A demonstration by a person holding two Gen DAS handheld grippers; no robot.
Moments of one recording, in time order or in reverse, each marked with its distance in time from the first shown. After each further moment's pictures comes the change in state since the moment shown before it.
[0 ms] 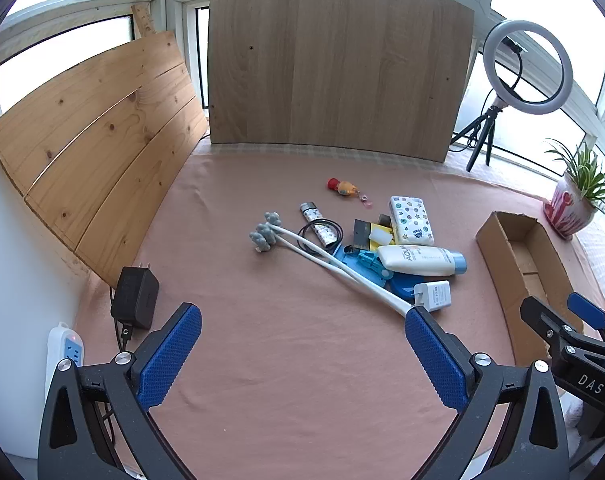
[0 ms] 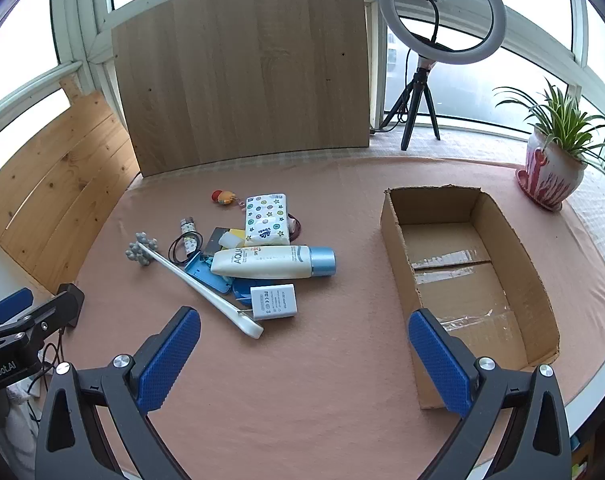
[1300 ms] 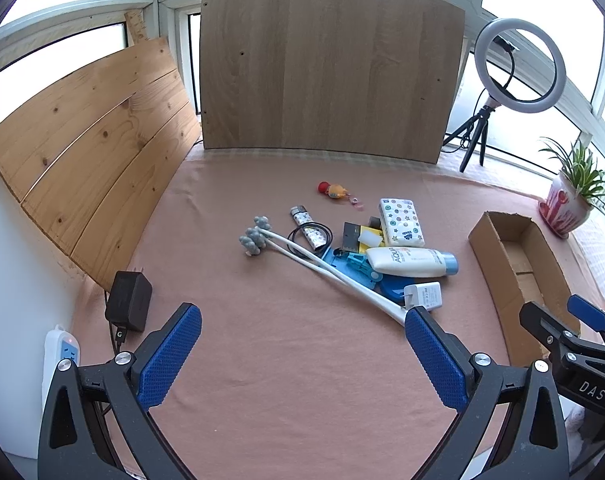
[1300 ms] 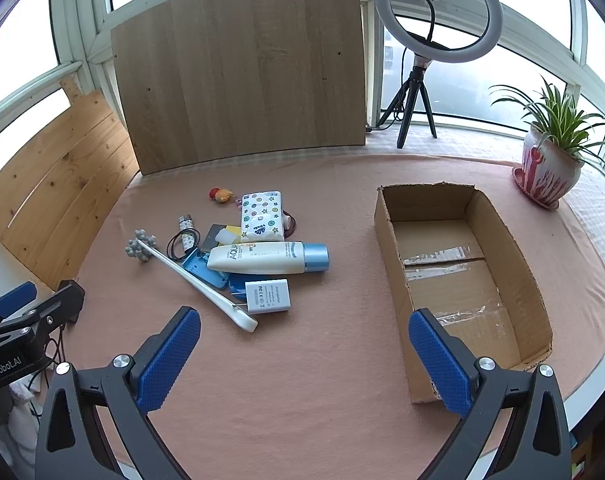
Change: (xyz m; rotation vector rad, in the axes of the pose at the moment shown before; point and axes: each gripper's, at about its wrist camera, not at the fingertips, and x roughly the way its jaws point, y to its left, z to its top) left arm -0.003 -0.010 0.002 0.015 -0.012 -0.010; right arm -0.007 -0.006 -0.002 -0.001 0.011 -0.003
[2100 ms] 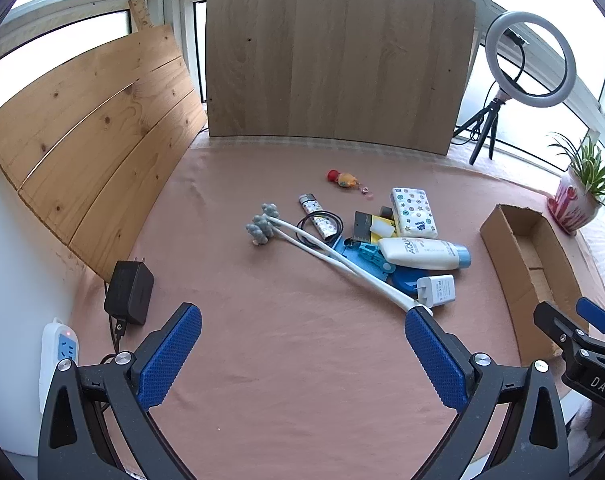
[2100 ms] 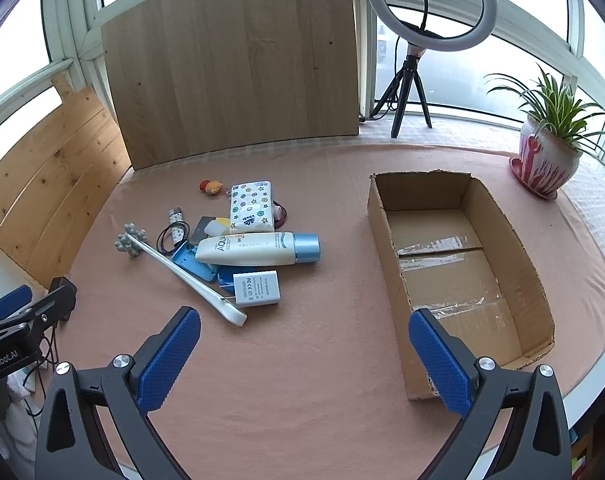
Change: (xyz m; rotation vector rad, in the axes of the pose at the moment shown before) left arm 0.017 0.007 -0.005 -0.015 0.034 0.021; right arm 0.011 -0.009 -0.004 0.014 0.026 -0.011
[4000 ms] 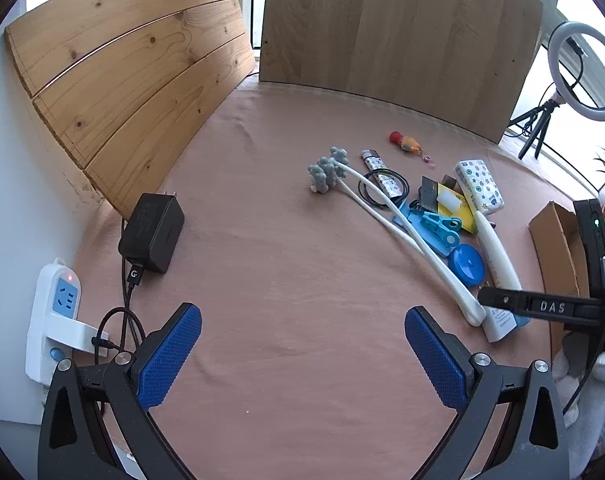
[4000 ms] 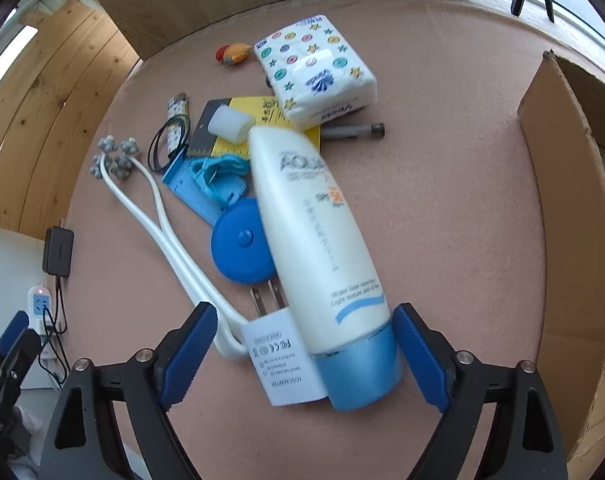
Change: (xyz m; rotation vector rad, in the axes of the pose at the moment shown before) left arm 0.041 0.050 -0.028 -0.140 0.121 0.068; right arm 0.163 0.022 -0.002 -0.046 0.500 0.258
